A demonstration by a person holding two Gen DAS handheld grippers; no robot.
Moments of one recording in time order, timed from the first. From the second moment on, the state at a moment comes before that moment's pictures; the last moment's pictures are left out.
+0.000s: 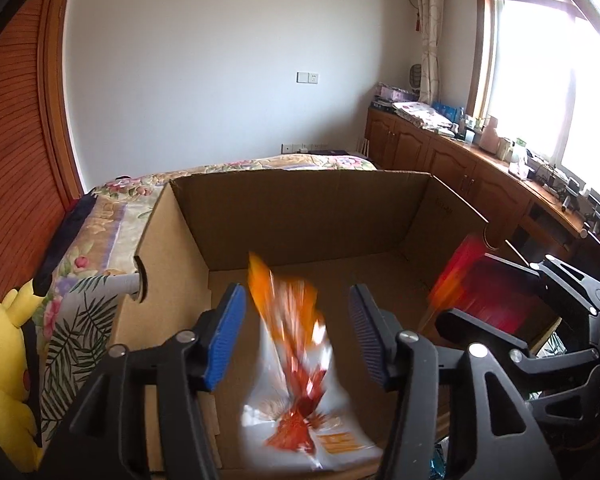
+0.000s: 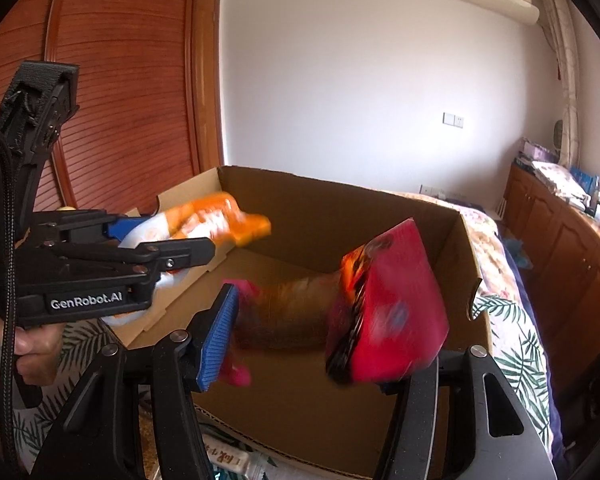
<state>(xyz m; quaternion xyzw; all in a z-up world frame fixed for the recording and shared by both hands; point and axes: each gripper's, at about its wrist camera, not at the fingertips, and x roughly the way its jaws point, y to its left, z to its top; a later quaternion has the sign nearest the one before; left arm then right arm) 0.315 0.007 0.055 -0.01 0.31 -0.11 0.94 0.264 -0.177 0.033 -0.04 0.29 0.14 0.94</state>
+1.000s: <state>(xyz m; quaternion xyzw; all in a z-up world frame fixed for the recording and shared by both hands) 0.183 0.016 0.050 -0.02 0.30 -0.12 0.95 0.142 -0.205 0.024 0.00 0.31 0.11 0.94</state>
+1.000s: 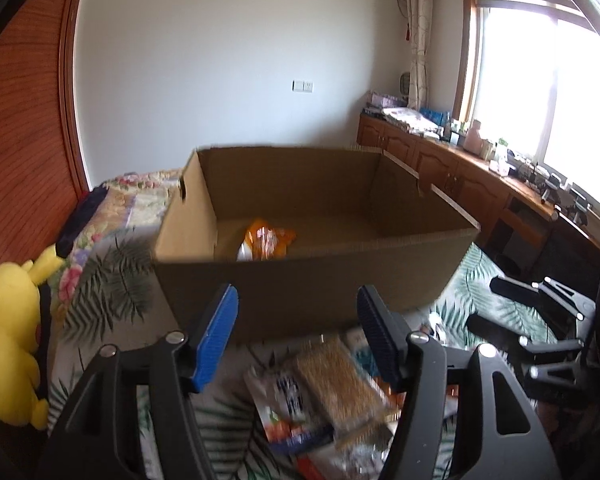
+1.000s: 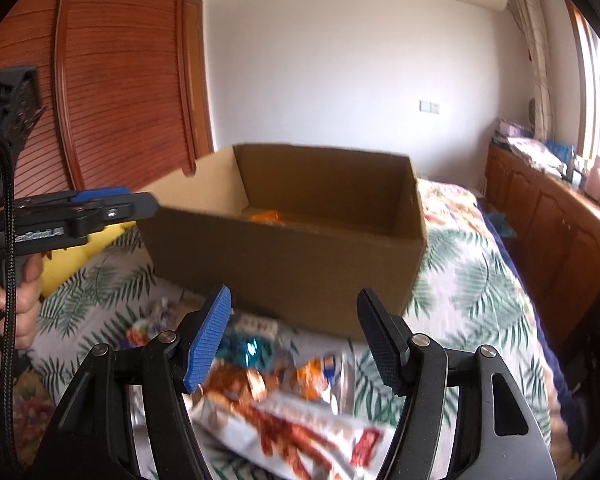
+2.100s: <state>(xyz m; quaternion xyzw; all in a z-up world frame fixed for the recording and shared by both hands) 0.201 -0.057 -0.034 0.04 0.42 -0.08 0.90 0.118 -0.224 -0.046 0.03 0.37 0.10 0.92</state>
